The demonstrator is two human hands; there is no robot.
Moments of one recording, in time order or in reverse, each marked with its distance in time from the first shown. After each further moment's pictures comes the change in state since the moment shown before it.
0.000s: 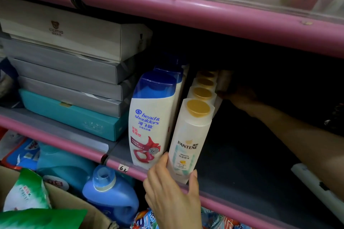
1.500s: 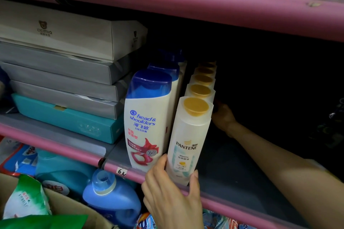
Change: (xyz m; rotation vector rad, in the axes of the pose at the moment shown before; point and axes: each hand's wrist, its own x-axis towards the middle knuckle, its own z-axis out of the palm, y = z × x) left_hand 0.001 -0.004 0.003 -0.004 0.035 0.028; right_hand -0.012 0.047 0.072 0.032 -0.032 0.039
